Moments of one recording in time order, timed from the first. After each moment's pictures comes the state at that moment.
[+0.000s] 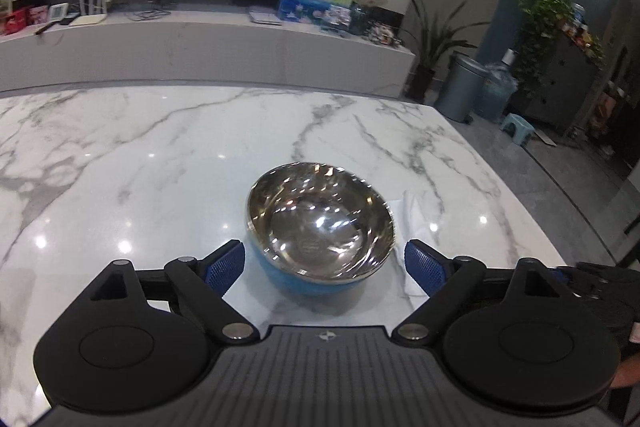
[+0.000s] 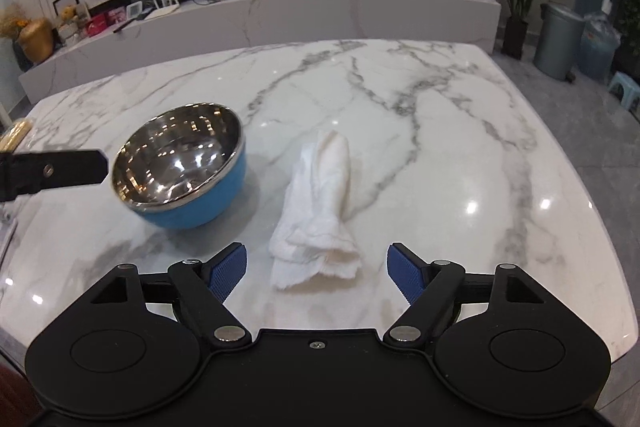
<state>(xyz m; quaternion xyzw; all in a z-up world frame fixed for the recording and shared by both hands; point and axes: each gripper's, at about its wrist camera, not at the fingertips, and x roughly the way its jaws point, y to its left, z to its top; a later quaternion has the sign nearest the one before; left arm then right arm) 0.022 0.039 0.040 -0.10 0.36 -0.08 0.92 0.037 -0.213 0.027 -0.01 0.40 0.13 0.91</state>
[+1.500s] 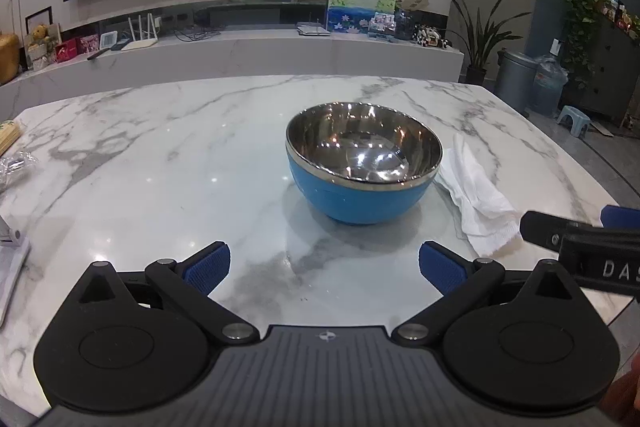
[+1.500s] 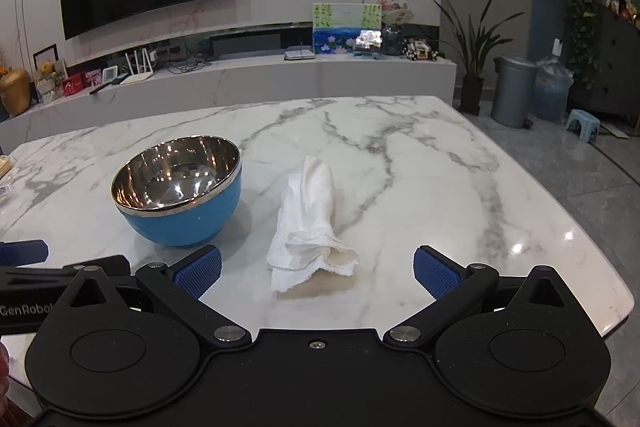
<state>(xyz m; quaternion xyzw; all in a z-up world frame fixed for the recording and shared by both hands) -0.020 0.010 -0.013 -0.03 0.33 0.00 0.94 -0.009 -0.201 0.011 0.00 0.31 0.07 0.95</state>
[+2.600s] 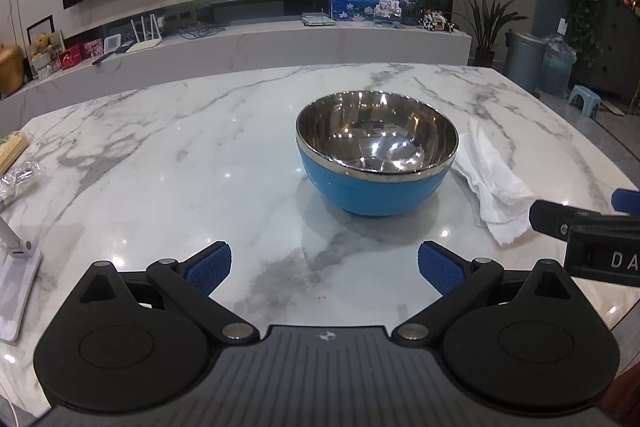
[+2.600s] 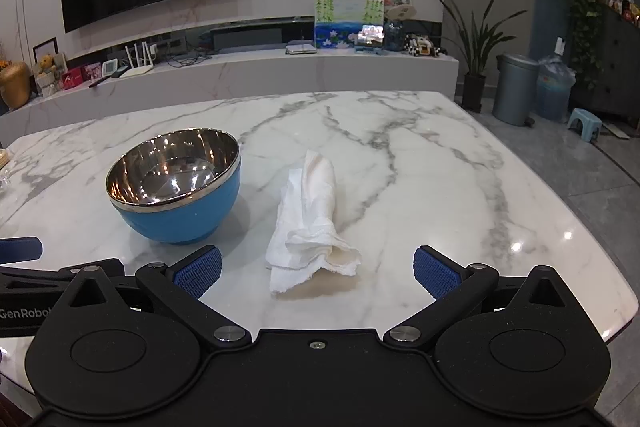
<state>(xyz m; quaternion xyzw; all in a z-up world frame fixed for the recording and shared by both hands) -0.012 0.009 -0.014 0.00 0.35 0.02 0.94 0.003 -0.198 0.006 -0.01 0.32 0.07 0.95</state>
